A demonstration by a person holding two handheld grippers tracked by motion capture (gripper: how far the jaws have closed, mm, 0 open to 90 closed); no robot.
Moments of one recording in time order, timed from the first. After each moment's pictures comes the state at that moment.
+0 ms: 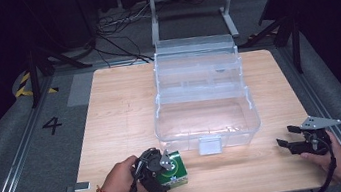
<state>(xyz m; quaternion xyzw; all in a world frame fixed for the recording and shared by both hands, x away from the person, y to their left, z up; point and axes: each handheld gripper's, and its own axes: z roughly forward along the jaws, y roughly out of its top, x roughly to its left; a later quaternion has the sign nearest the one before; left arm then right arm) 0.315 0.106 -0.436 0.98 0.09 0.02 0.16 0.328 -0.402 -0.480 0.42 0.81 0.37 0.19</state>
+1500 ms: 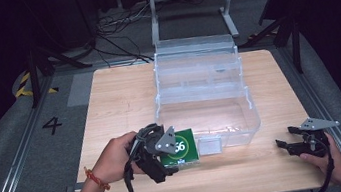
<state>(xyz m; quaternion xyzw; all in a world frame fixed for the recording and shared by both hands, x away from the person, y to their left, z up) 0.316 0.090 -0.305 0.97 0.00 0.08 0.24 0.328 -0.401 -0.487 0.44 0.80 0.36 0.19</state>
